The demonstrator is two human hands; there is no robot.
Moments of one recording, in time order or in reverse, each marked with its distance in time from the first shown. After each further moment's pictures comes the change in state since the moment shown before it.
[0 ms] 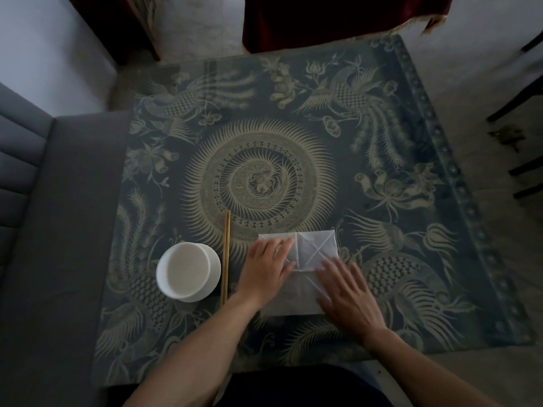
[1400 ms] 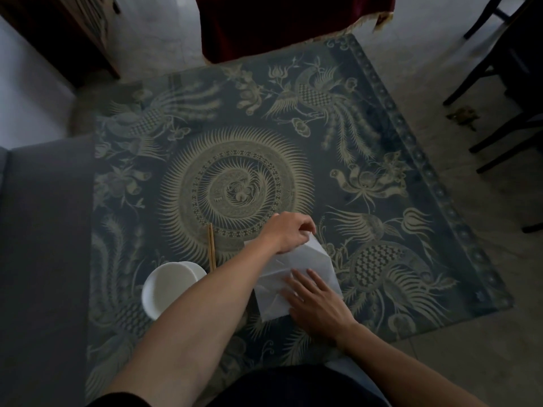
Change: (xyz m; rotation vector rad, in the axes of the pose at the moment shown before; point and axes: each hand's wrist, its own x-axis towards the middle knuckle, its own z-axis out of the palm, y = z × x) left_hand 0.122 0.039 -0.046 -0.317 -0.434 0.052; right_hand 0.016 -0.045 0.009 -0.002 -0.098 -0.154
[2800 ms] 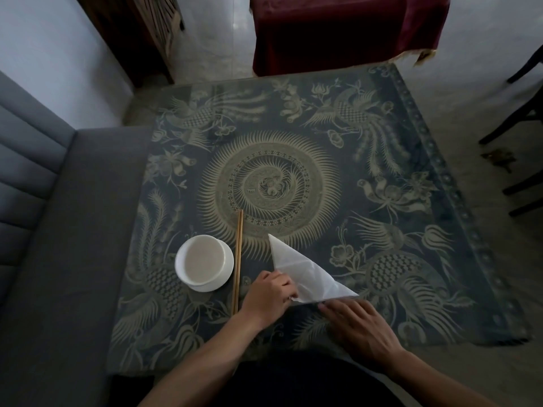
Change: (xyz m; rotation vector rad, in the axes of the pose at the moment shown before) left_hand -0.157 -0.039 0.101 0.224 0.300 0.072; right_hand -0.077 0.012 -0.012 0.011 0.230 -0.125
